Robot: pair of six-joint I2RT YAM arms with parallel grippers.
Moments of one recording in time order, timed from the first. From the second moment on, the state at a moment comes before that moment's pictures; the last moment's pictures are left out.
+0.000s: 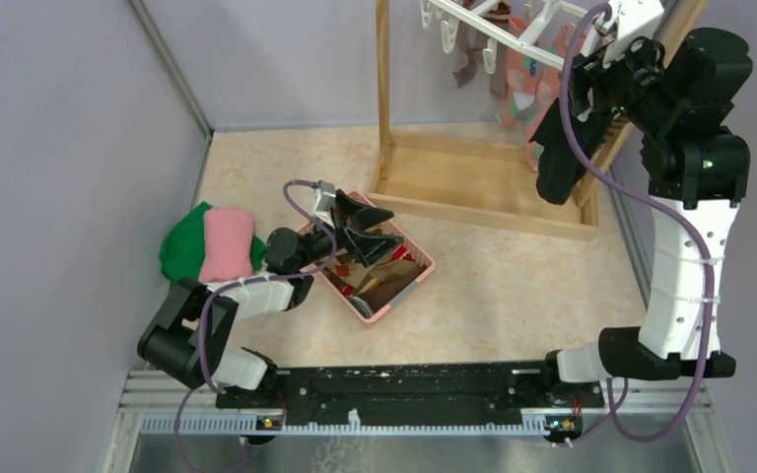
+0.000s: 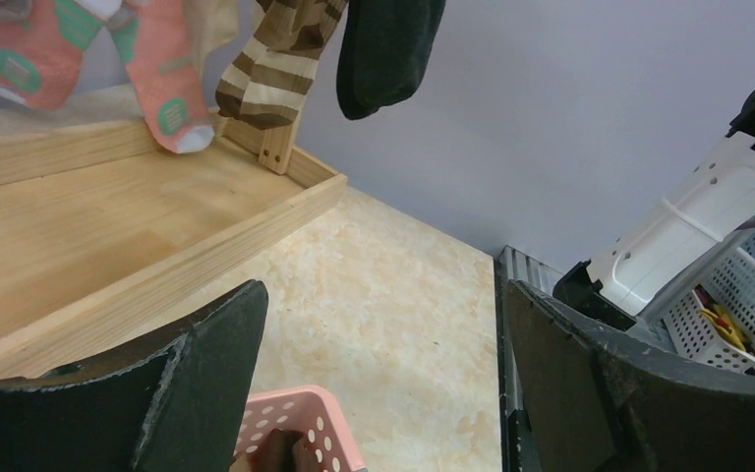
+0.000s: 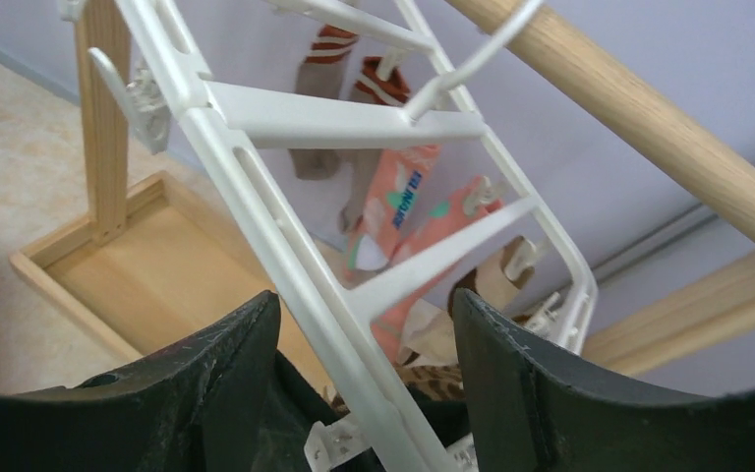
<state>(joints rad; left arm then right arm) -0.48 1.41 0.48 1.34 0.71 -0.68 0.06 1.42 2.17 -0.83 -0.29 -0.45</state>
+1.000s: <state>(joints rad) -0.48 1.45 0.49 1.38 0.74 -0.76 -0.45 1.46 2.07 -0.68 -0.59 -0.40</state>
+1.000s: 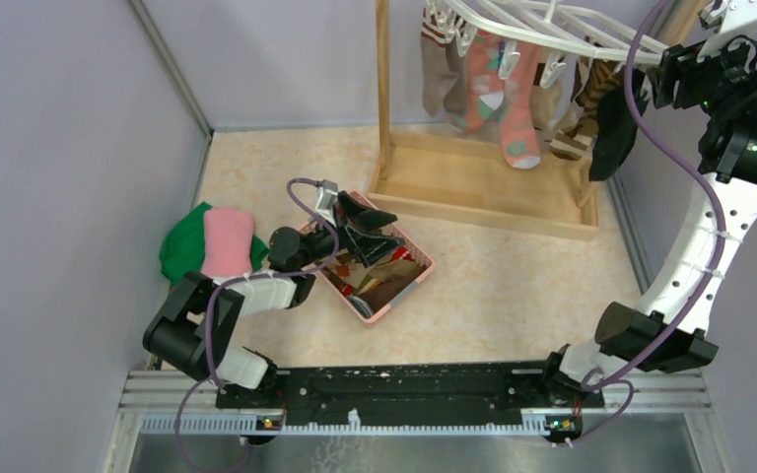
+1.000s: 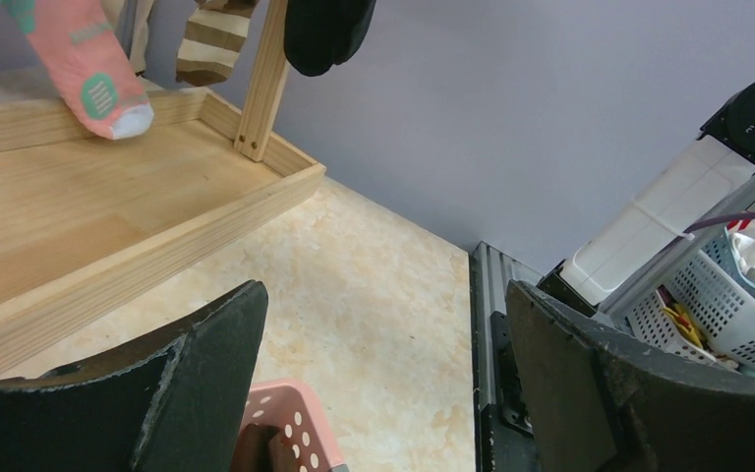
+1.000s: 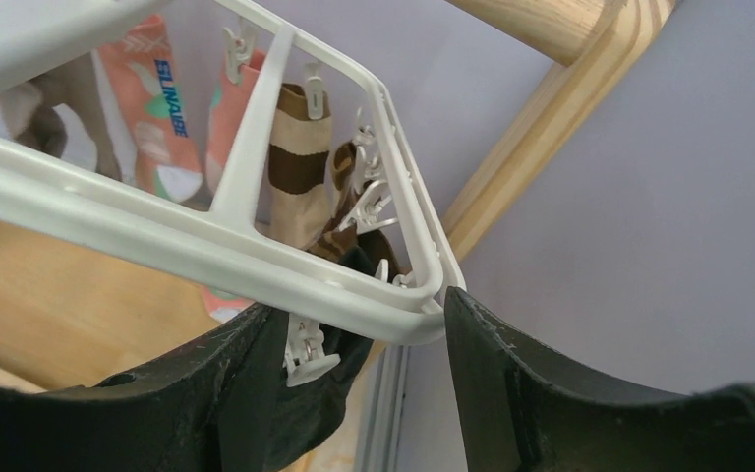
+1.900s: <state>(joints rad) -0.48 1.54 0.51 1.45 0.77 -0.87 -0.54 1.60 2.07 -0.49 -0.72 -0.31</state>
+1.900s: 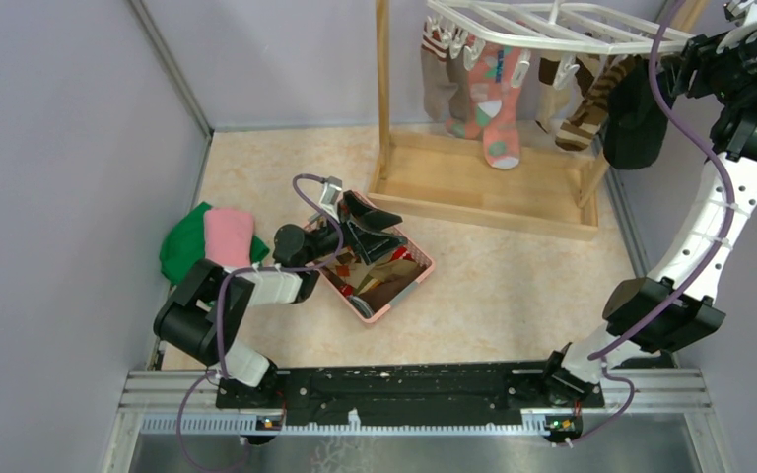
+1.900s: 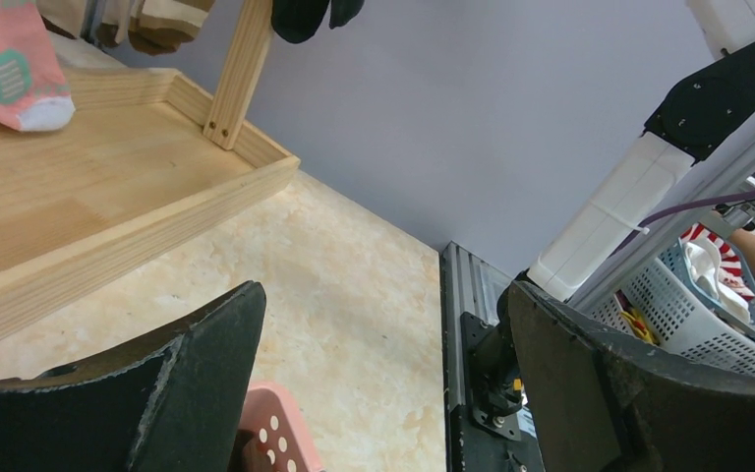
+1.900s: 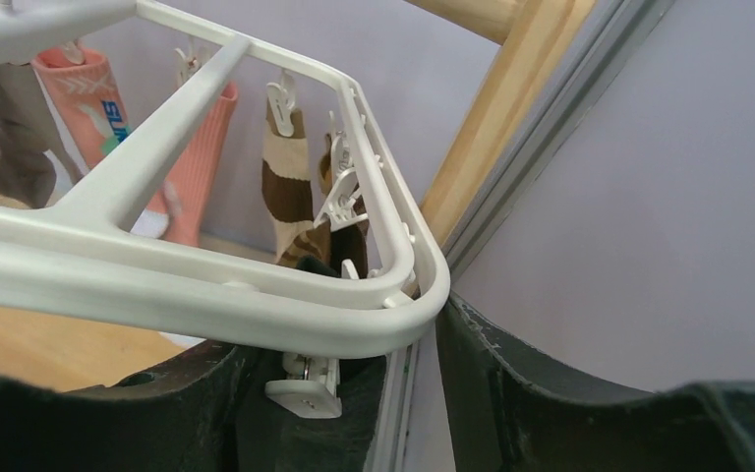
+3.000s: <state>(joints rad) -0.48 1.62 0.56 1.46 0.80 -0.93 -0.50 1.66 1.95 -0.37 -0.94 -0.06</state>
